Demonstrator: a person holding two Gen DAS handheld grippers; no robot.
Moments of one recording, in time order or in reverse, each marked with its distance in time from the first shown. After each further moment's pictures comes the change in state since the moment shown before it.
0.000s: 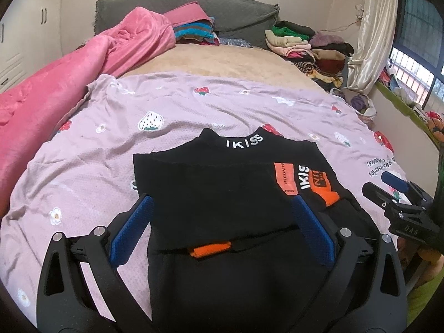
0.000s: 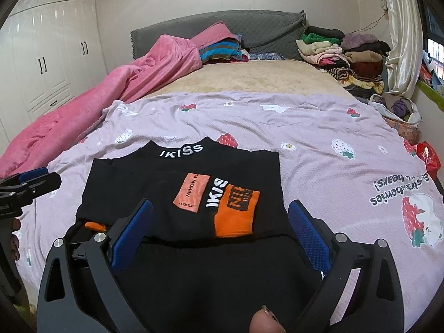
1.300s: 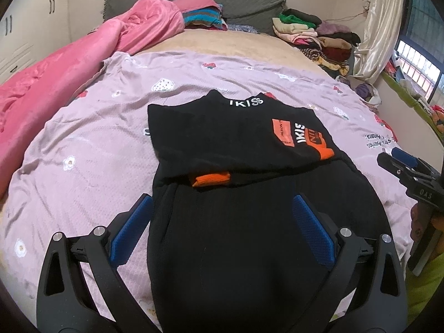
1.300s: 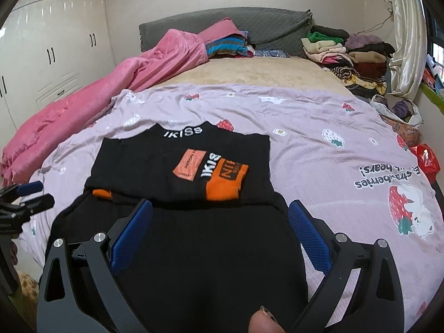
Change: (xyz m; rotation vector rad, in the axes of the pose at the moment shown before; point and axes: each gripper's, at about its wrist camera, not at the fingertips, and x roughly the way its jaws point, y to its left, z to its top) left arm -0.038 -0.009 -0.065 -0.026 0.066 0.051; right arm -0.042 -0.015 -0.032 -0.040 0.035 0.020
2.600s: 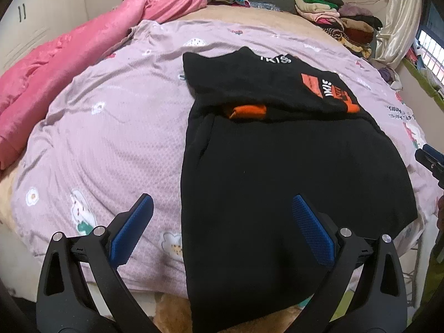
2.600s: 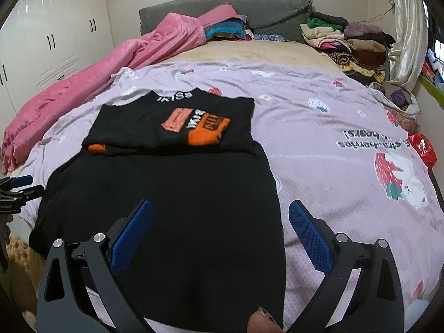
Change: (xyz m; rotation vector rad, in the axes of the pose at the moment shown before) left arm -0.009 0.023 -0.067 -0.038 0.123 0.107; right arm -0.025 -0.029 -0.062 -0.012 0.085 -0.006
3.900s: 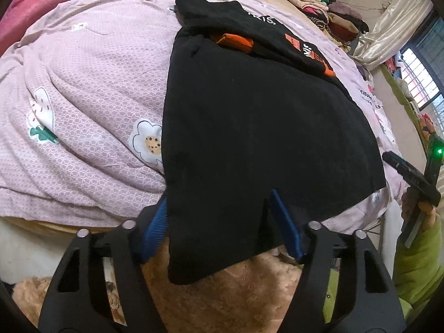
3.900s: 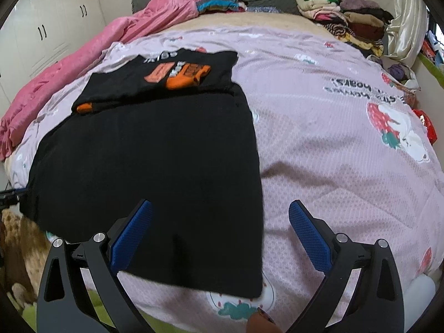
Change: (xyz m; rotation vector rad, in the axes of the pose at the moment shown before) left arm 0.012 0.020 -0.069 -0.112 0.150 -0.253; right arm 0.005 -0.033 -0.057 0.027 0.146 0.009
